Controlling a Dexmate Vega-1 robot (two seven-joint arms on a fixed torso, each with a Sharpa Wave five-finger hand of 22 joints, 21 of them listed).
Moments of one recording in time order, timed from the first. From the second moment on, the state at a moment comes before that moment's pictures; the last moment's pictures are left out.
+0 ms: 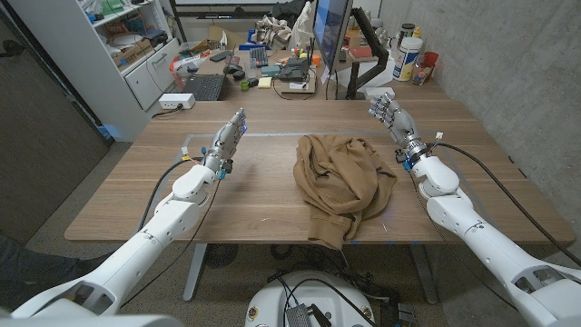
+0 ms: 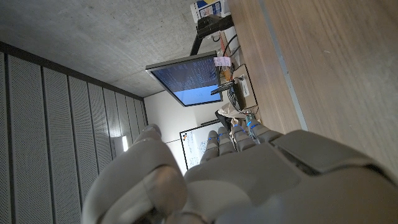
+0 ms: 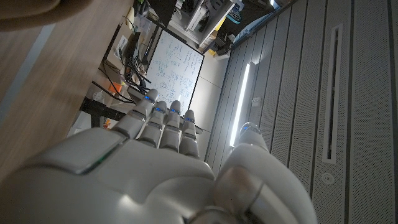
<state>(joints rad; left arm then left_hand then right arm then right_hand) 0.90 0.56 0.35 -1.43 -0.65 -0.26 0.00 0.44 0.05 0.18 0.07 0.28 -0.01 0.06 0.20 0.18 -0.02 0.00 0.20 0.18 -0.07 0.01 0.19 0.18 -0.07 -0.04 0.20 0.18 -0.82 -0.52 -0.36 -1.25 0.58 0.57 0.16 0.26 0.02 0.21 -0.10 0.19 0.27 0.00 0.20 0.18 0.29 0.03 0.22 0.18 0.23 0.00 0.19 0.18 0.31 -0.03 0.20 0.18</state>
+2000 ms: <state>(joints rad) 0.85 0.55 0.35 -1.34 -0.68 -0.27 -0.05 0.45 0.06 0.17 0.07 0.27 -0.01 0.05 0.20 0.18 -0.02 0.00 0.20 0.18 -0.07 0.01 0.19 0.18 -0.08 -0.03 0.20 0.18 -0.81 -0.56 -0.39 -1.35 0.37 0.68 0.08 0.25 0.02 0.20 -0.10 0.20 0.29 -0.02 0.20 0.19 0.32 0.02 0.23 0.18 0.25 0.00 0.19 0.18 0.32 -0.03 0.20 0.18</state>
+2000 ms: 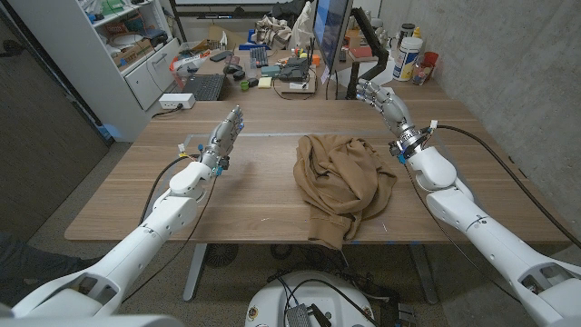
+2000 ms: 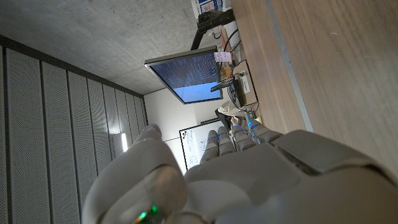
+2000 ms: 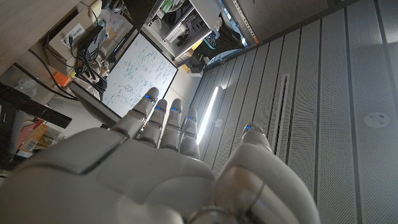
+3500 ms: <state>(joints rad) 0.84 0.55 0.35 -1.31 -0.68 -0.27 -0.08 0.45 0.06 0.17 0.07 0.27 -0.01 0.05 0.20 0.18 -0.02 0.00 0.20 0.18 -0.07 0.01 0.19 0.18 -0.08 -0.03 0.20 0.18 -0.80 -0.57 -0.39 -1.41 0.24 0.72 0.04 0.24 0.01 0.19 -0.10 0.20 0.30 -0.03 0.20 0.19 0.33 0.02 0.23 0.18 0.25 -0.01 0.19 0.18 0.32 -0.02 0.20 0.18</state>
